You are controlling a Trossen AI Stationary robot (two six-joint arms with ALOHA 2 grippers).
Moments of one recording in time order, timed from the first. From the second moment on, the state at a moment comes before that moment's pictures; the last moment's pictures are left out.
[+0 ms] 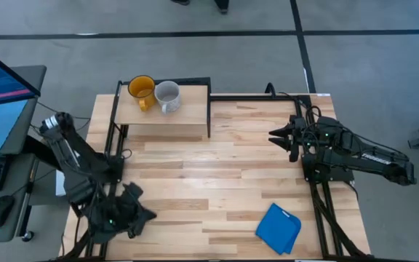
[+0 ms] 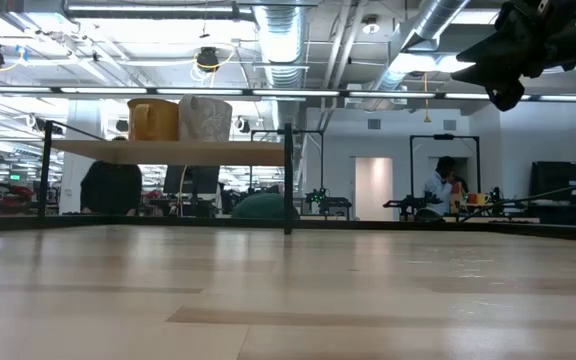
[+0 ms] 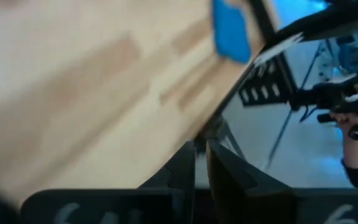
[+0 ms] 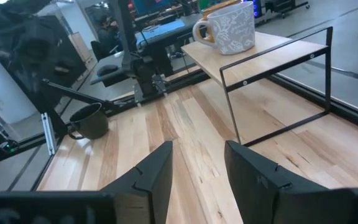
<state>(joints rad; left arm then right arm) -0.98 1.30 1.19 -0.80 -0.63 -1.79 -0.34 0.32 0.37 -0.23 -0.22 0.24</state>
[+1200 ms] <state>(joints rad) -0.94 1.47 1.25 -0.72 -0.12 -2.19 -0.34 0.32 0.37 -0.33 -0.24 0.16</state>
